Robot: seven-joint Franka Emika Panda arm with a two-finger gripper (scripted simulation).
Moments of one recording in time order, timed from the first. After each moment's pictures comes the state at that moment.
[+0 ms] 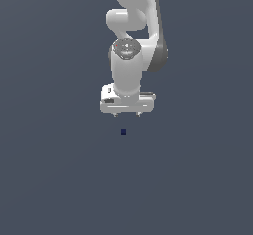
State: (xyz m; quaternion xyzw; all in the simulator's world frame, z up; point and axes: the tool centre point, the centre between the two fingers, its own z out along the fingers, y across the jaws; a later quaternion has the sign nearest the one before) arm -0.013 0.002 0.172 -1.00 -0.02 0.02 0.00
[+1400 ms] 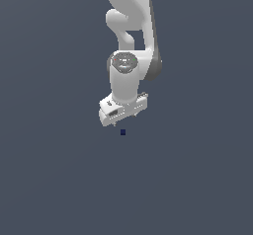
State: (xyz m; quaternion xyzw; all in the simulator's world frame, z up) arm -0.011 -0.009 0.136 -0.97 -0.24 0.02 0.00
